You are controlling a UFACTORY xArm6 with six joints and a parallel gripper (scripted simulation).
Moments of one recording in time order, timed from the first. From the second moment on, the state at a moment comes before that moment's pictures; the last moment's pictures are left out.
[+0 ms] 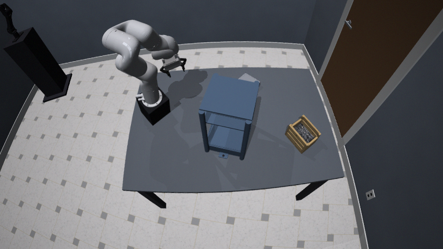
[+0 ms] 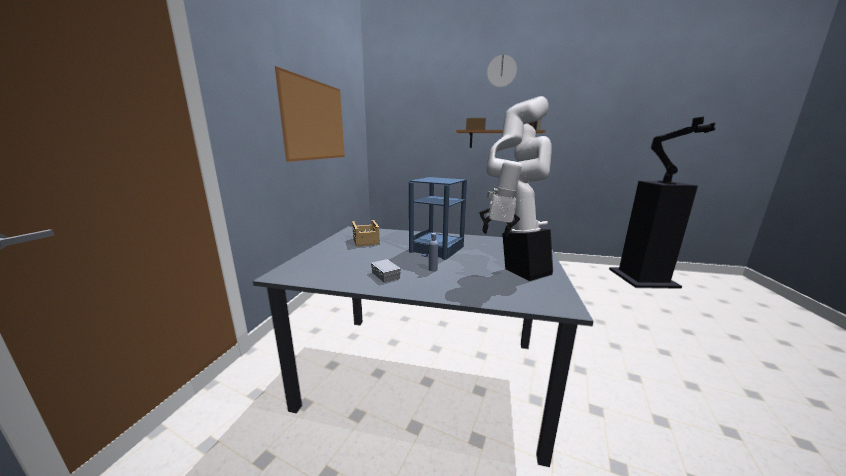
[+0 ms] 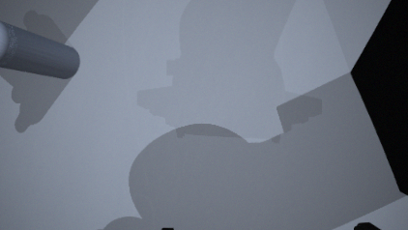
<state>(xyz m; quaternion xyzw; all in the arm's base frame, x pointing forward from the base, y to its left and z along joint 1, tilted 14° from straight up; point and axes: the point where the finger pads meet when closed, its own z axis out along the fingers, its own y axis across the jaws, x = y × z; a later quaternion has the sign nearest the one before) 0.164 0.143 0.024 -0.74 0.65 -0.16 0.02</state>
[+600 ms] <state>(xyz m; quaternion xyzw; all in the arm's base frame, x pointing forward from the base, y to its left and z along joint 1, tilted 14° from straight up) 0.186 0.187 0.138 -0.73 0.66 -0.20 0.04</state>
